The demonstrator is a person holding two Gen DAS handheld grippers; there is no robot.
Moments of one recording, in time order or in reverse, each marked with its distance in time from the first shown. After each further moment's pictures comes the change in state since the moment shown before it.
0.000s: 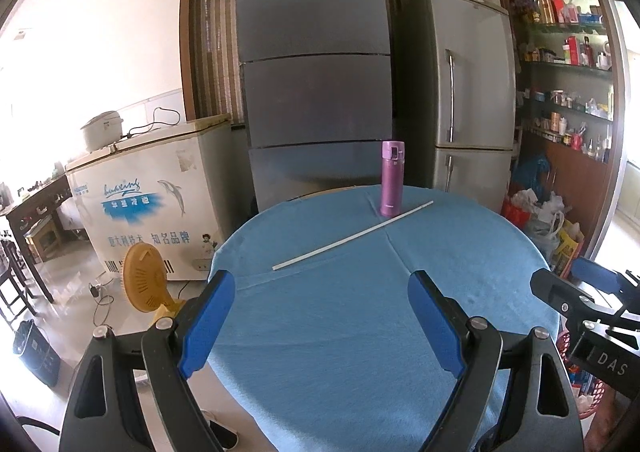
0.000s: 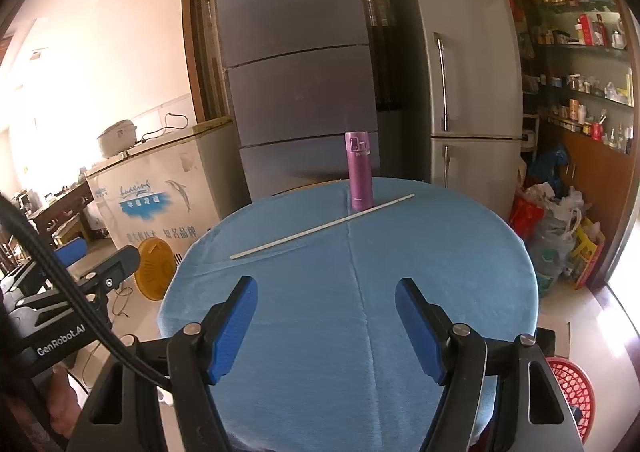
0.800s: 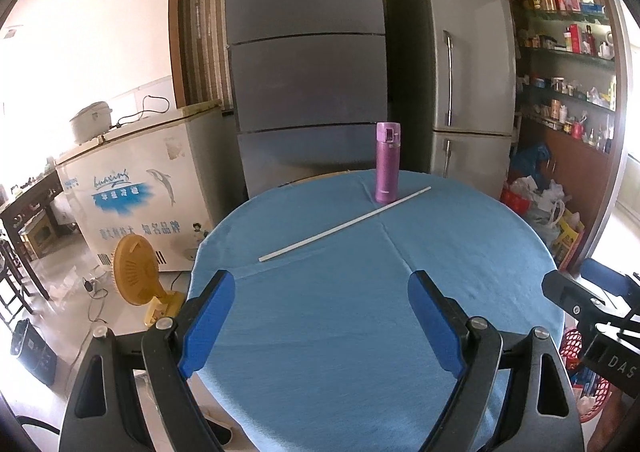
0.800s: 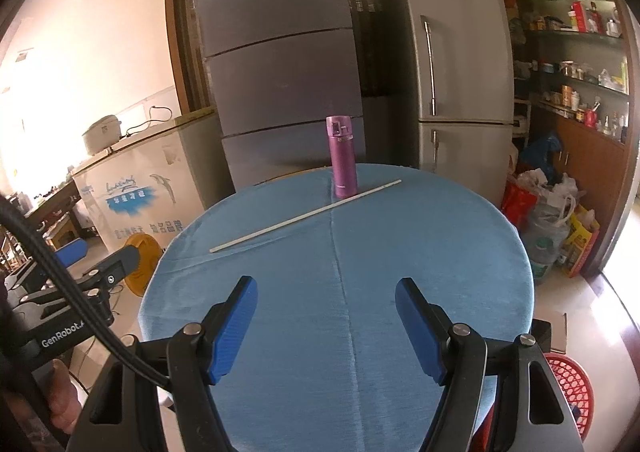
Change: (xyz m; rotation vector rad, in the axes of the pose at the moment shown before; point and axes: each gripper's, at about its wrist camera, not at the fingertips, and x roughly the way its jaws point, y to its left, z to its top) left arm 0.039 -0.016 0.002 0.010 0.056 -0.010; right arm 0.027 -0.021 -0.001 0.020 0.046 -0.033
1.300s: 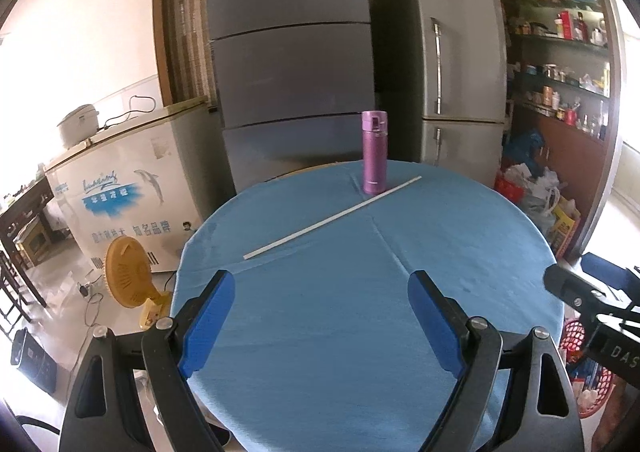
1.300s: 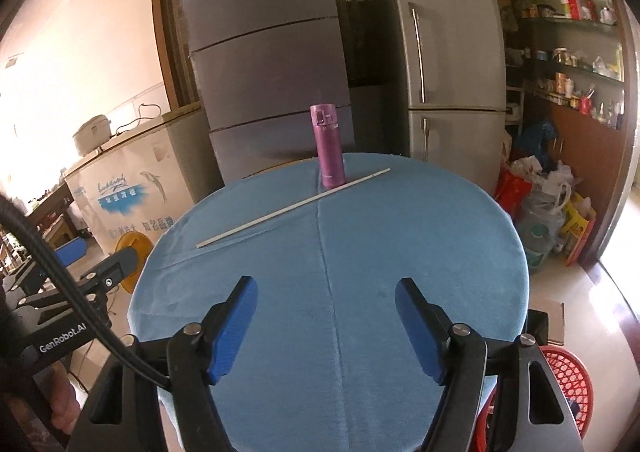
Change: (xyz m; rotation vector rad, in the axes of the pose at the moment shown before) left arm 0.020 -0.015 0.000 0.029 0.031 -0.021; right arm 0.014 -0.022 0.000 0.032 0.027 -0.028
